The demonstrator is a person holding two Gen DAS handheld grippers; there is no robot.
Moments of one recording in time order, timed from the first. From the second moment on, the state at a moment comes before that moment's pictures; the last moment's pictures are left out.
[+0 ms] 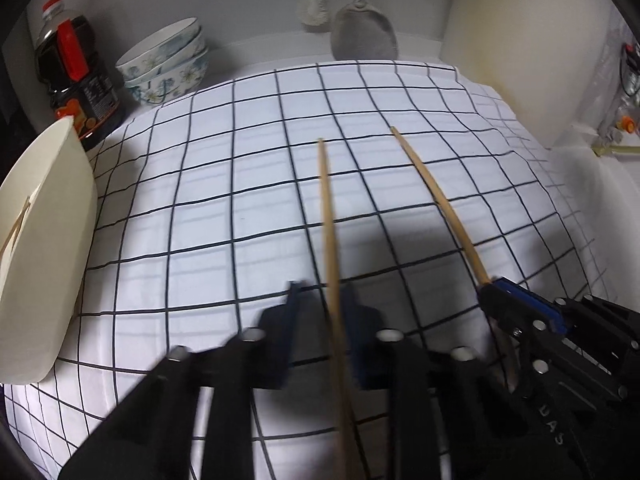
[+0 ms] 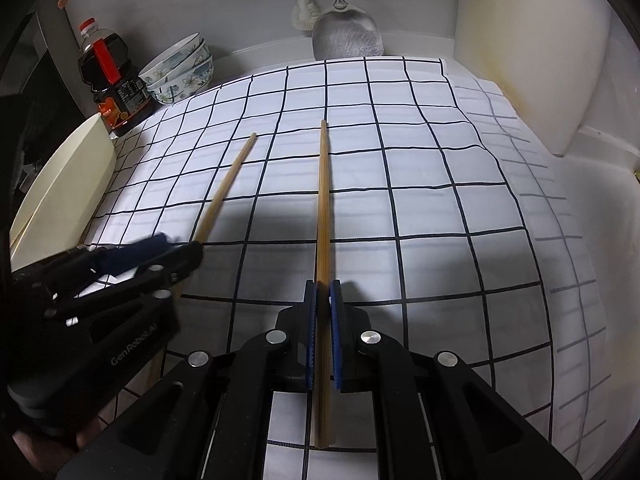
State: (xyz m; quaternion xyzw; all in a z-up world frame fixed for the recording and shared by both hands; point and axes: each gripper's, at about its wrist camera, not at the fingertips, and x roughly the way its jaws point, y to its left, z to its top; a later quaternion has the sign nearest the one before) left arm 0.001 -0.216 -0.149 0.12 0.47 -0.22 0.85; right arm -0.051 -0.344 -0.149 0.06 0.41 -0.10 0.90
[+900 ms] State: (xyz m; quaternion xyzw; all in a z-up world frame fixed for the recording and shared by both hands) left arm 0.037 -0.036 -0.014 -0.01 0.42 -0.17 0.89; right arm -0.013 -0.210 -0.012 0.02 0.31 0.00 0.95
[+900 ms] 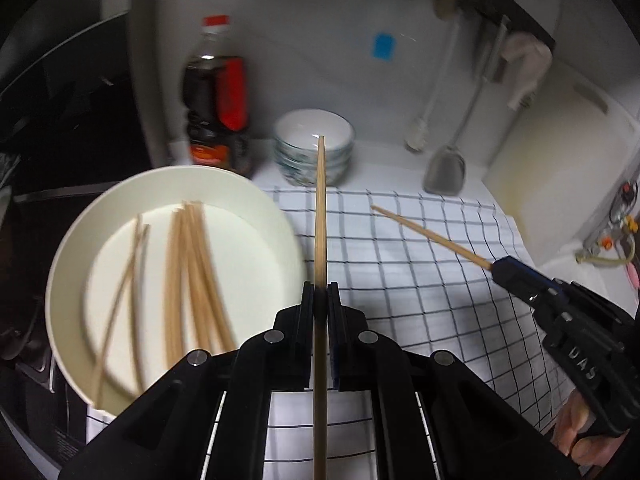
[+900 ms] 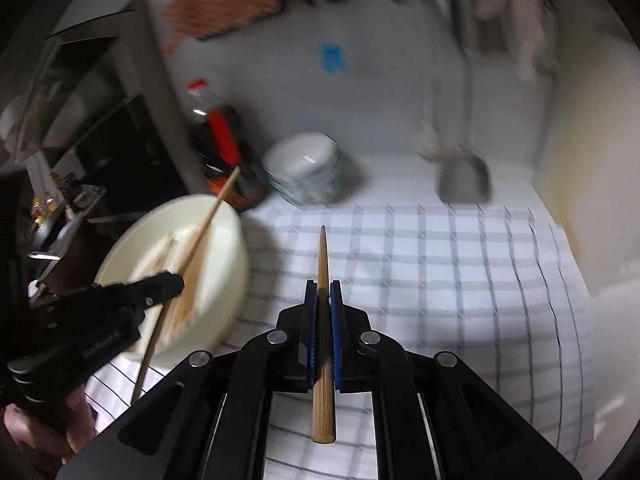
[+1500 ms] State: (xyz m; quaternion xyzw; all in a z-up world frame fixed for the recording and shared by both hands) left arm 0.082 0.121 -0.059 -0.04 0.48 -0.07 0.87; right arm 0.092 -0.054 -0.048 -0.02 0.36 0.10 0.93
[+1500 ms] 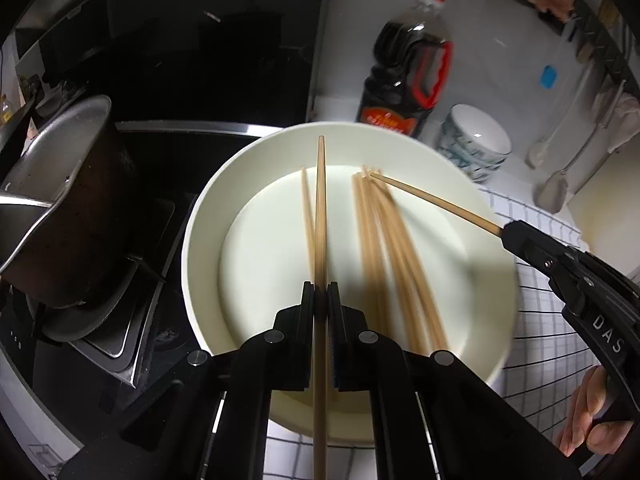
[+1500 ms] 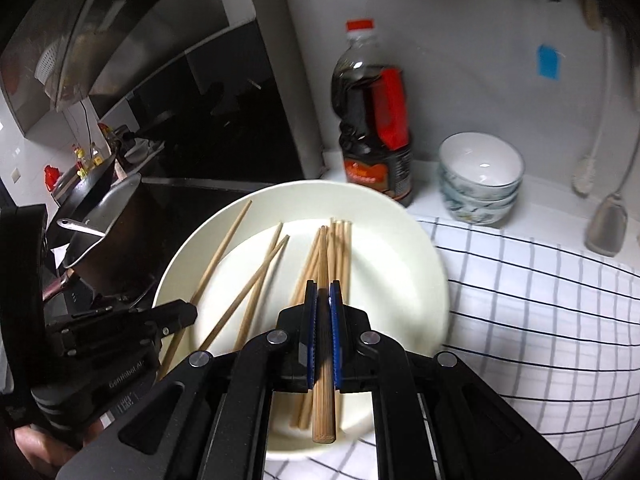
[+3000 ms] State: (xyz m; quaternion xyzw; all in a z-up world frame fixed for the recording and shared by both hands) left arm 0.054 0.139 0.003 -0.04 0.48 0.02 0.88; right arm 0.041 -0.051 -0.018 -0.03 0.40 0.06 0.91
